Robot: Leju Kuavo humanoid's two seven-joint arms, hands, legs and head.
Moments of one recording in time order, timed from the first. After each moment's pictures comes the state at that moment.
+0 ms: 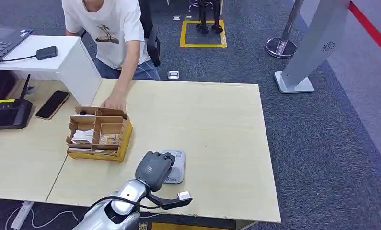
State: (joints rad) left arm -0.32 0.11 -0.85 -1.23 -1.26 0.09 0.17; right arm -0.14 0.15 -0.67 -0.23 1.14 -0.01 0.03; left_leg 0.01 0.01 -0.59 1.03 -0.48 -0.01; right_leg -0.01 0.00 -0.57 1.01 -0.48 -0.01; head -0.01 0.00
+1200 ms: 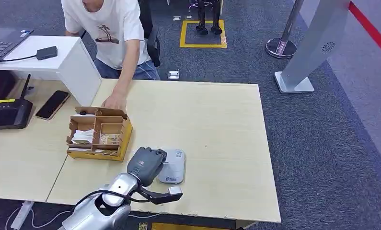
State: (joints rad) left arm -0.36 0.19 -0.87 -1.25 -1.17 0.03 0.15; right arm -0.15 0.14 -0.66 -0.24 1.10 -0.02 0.02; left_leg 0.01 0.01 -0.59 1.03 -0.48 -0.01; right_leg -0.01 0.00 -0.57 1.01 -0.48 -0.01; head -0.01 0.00
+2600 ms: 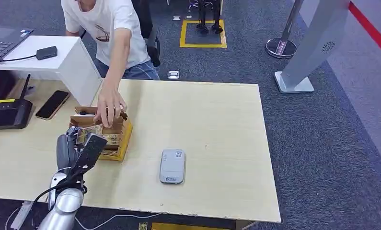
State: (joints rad) left arm -0.15 0.15 -0.17 -1.40 -0.39 0.37 -0.09; right arm -0.13 0.14 -0.63 -0.23 1.10 -0.02 0.02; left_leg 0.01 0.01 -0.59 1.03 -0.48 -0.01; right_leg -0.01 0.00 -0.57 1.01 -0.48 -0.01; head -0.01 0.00
